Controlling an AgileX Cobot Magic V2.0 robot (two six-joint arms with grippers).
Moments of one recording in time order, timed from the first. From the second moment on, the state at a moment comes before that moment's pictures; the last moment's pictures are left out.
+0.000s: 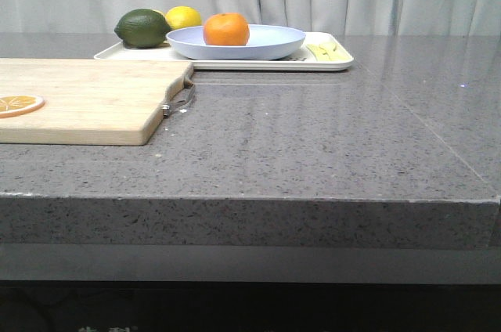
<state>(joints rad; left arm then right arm) -0.07 0.00 0.00 0.00 0.19 -0.09 0.04 0.22 -0.36 0.03 0.43 -0.03</state>
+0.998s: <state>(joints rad) -0.07 0.00 0.00 0.00 0.18 -0.09 0.05 0.15 -0.25 0.03 0.31 -0.03</state>
